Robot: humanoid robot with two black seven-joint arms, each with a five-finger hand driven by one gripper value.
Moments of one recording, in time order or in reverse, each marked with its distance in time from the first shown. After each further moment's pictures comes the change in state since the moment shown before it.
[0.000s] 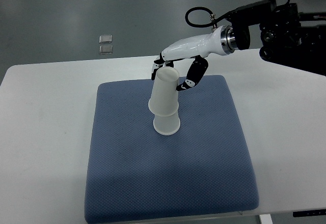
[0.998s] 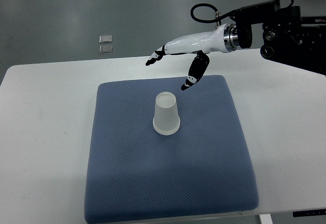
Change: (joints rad) left arm 0.000 0.000 0.000 0.000 0.000 0.000 0.000; right arm -0.043 -0.002 0.016 -0.068 0.116 -0.049 0.003
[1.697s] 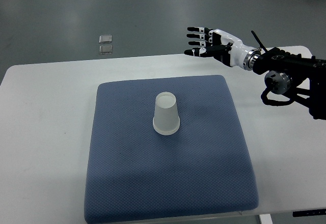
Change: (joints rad) left arm 0.000 0.000 0.000 0.000 0.000 0.000 0.000; right arm -0.307 0.087 0.015 -0.280 1.344 -0.173 0.010
